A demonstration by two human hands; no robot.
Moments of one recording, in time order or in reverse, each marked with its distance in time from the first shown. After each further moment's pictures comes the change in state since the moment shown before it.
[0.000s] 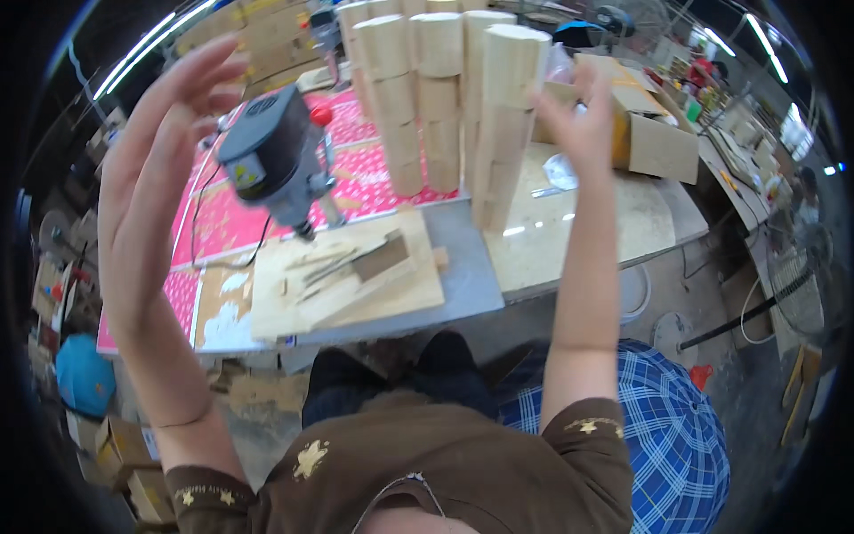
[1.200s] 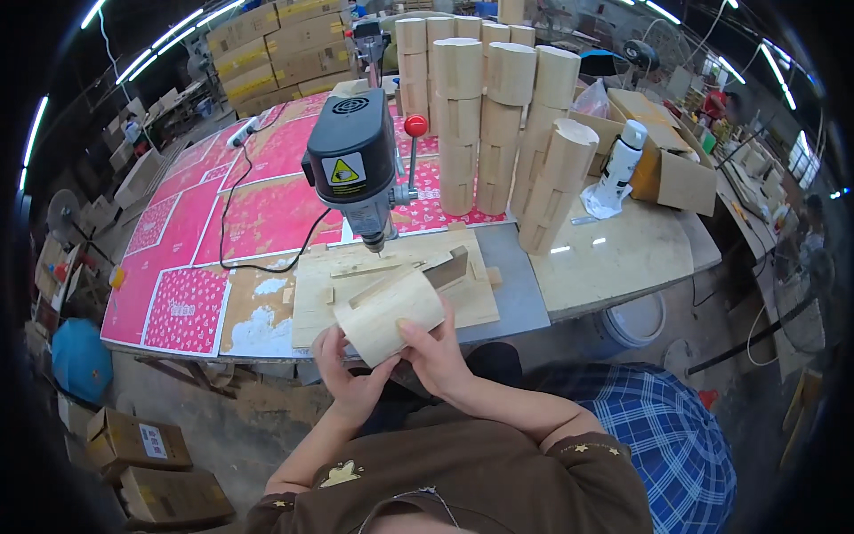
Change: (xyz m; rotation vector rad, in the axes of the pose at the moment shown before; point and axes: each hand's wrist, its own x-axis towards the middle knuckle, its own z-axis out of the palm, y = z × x) left_hand -0.252 -0.113 0.068 0.134 0.378 -0.184; right_hand -0.237 -0.221 0.136 1.417 -0.307 1.188
